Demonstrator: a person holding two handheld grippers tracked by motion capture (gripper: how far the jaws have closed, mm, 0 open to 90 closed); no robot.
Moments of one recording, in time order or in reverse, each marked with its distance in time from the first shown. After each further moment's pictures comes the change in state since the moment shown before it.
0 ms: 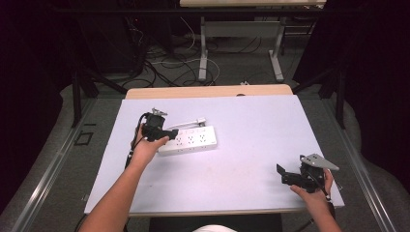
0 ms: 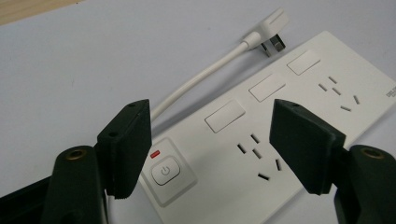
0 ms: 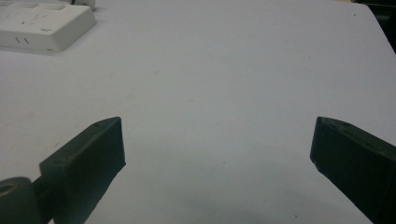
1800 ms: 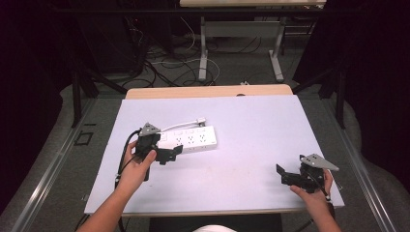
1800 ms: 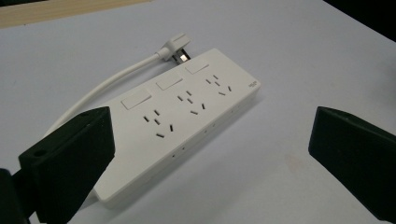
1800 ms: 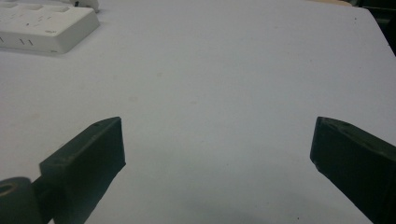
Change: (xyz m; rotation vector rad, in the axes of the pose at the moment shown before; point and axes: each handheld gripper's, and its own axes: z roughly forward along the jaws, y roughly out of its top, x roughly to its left) left arm -0.037 -0.042 -0.070 -0.177 -0.172 -0.040; right arm 0.002 0.001 -0.003 0.010 0.003 -0.008
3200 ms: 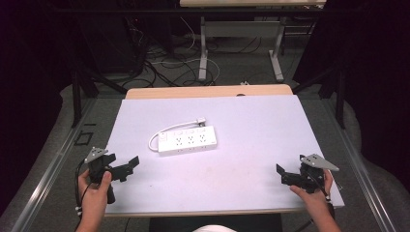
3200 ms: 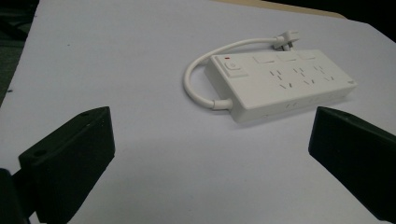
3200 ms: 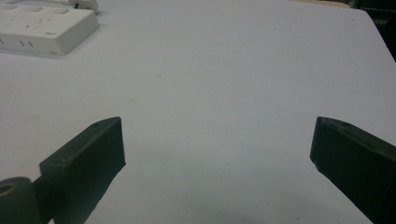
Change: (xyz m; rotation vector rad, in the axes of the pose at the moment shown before) left arm 0.070 -0.094 -0.071 -0.129 0.212 -0.281; right arm 0.000 0.000 0.000 -0.012 -0.001 -0.009
